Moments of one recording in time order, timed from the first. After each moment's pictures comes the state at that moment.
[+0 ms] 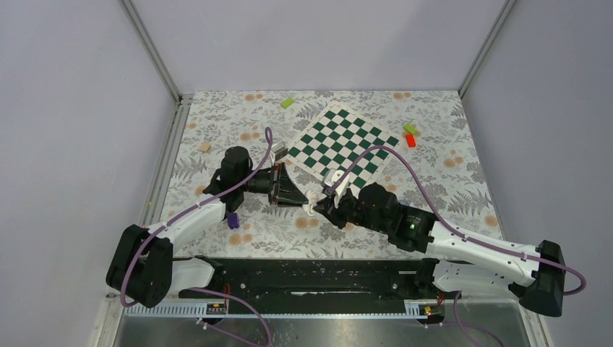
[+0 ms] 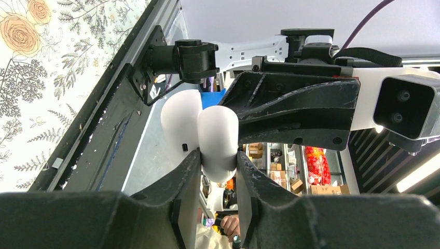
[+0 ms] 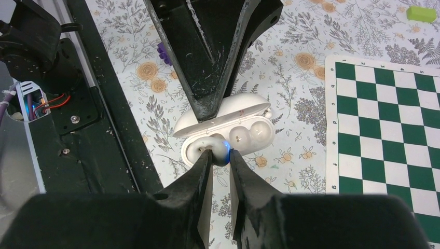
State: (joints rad) left arm -0.43 1.23 0.63 0.35 1.20 -1.21; right arm 1.11 0.98 0.75 -0.10 0.03 -0.01
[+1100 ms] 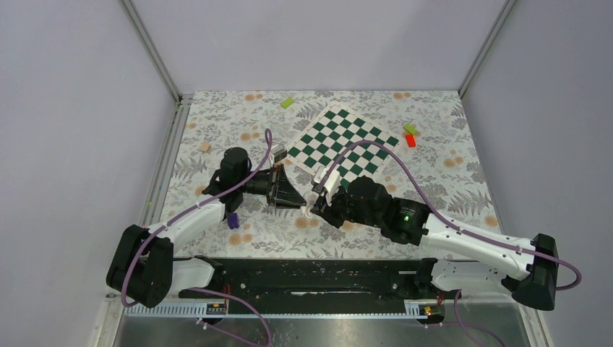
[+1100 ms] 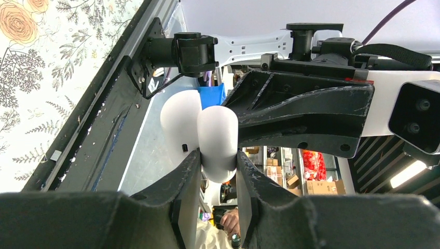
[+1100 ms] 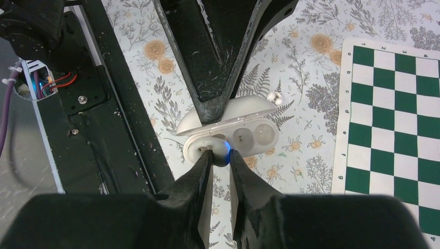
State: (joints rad) left arm -0.42 1.23 0.61 0.34 1.23 -1.21; right arm 1.11 1.06 0.87 -0.25 -0.01 -0.01
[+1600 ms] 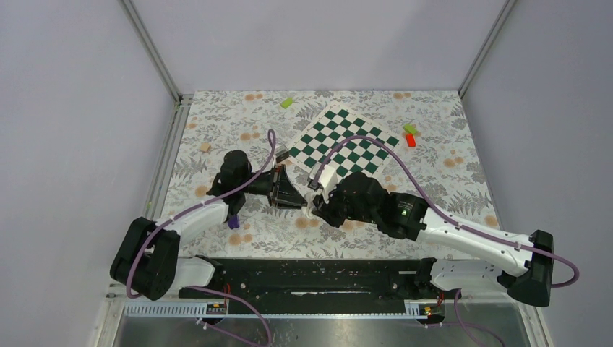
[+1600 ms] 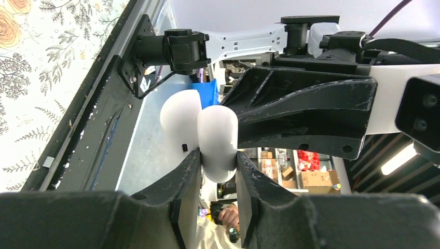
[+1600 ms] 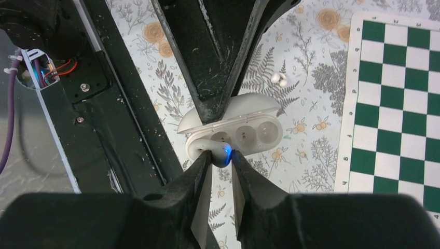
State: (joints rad) left arm -0.43 1.27 0.58 0.52 1.26 -1.29; right arm 1.11 1.11 0.99 -0.40 -0.01 0.02
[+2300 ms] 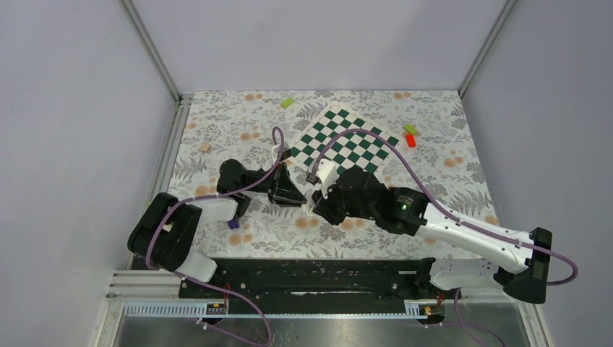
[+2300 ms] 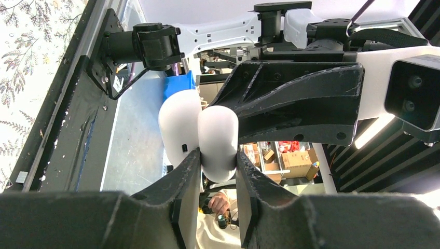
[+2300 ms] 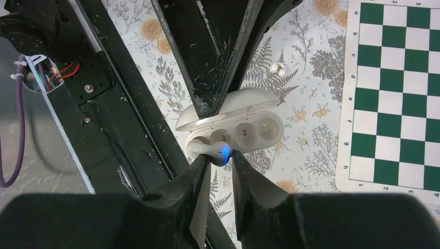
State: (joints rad) left arm -0.43 1.49 0.51 1.28 1.32 -1.76; right arm 1.12 1.15 1.08 -0.52 0.02 0.08
